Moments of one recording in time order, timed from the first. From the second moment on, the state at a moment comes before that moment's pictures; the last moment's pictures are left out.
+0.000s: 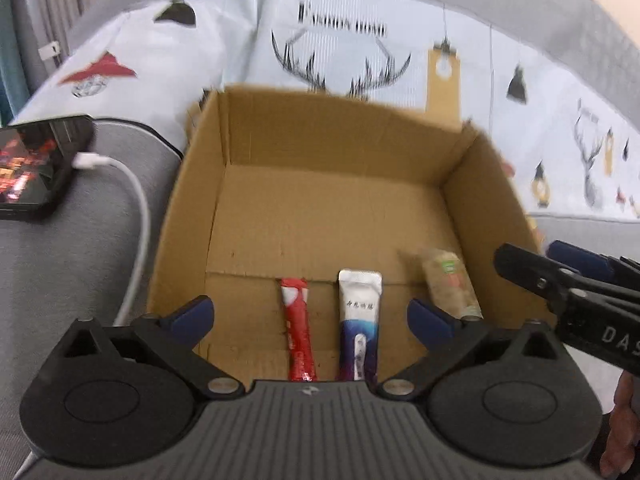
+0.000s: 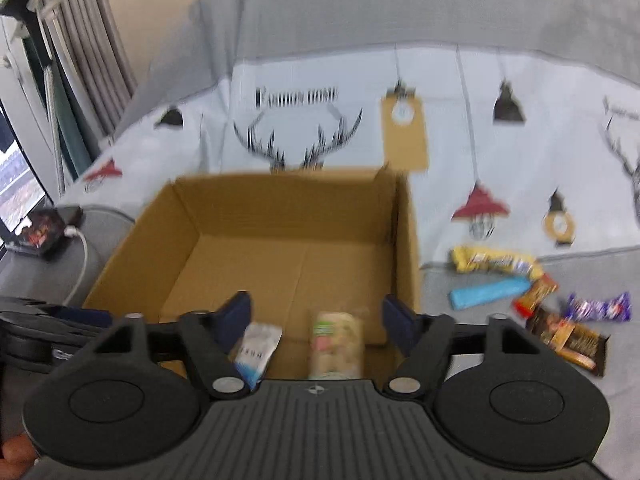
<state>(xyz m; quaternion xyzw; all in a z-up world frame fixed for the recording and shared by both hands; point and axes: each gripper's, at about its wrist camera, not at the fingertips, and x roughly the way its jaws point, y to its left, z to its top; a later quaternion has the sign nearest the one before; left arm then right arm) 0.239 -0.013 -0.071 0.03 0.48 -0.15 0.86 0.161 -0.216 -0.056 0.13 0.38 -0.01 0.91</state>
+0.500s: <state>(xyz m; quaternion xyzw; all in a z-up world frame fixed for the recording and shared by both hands) 0.081 0.010 -0.031 0.04 0.46 -0.12 0.88 0.008 -0.196 0.000 0.10 0.39 0.00 0.92</state>
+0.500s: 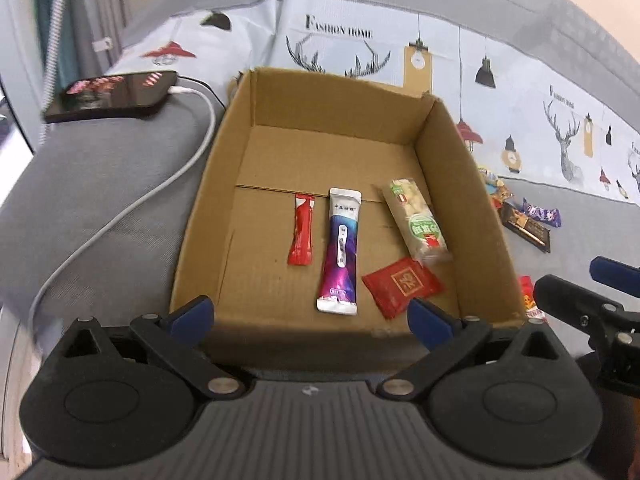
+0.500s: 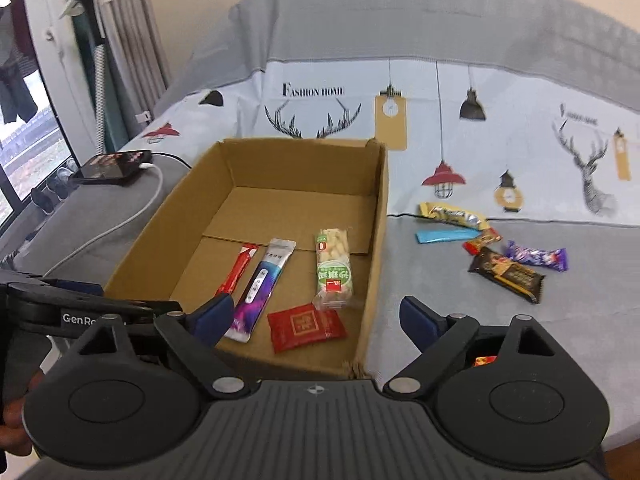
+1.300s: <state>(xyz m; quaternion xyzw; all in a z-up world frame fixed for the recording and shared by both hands) -0.003 0.006 0.026 0.04 0.39 -0.12 0.91 -0.088 -0.192 0.052 0.07 0.31 0.01 0.95</state>
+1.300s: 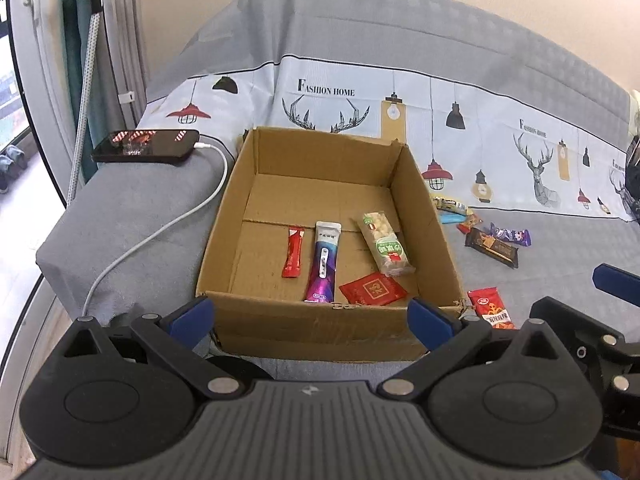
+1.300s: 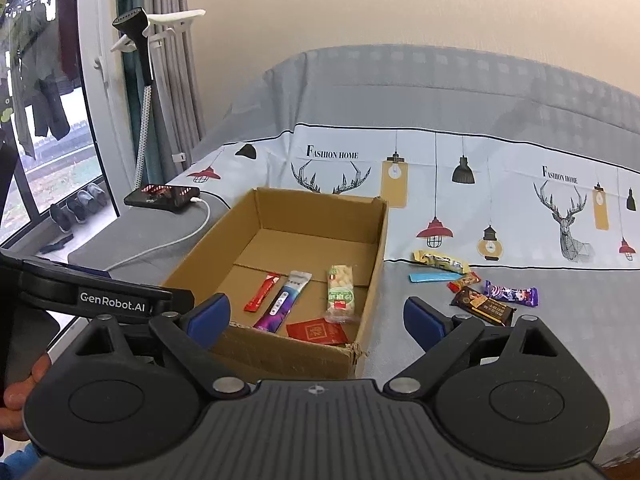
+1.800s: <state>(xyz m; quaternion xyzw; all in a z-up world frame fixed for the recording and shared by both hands) -0.003 -0.031 0.022 0.08 0.41 -0.14 0.90 -0.099 -0.233 0.046 0.12 0.30 -0.03 0.95</state>
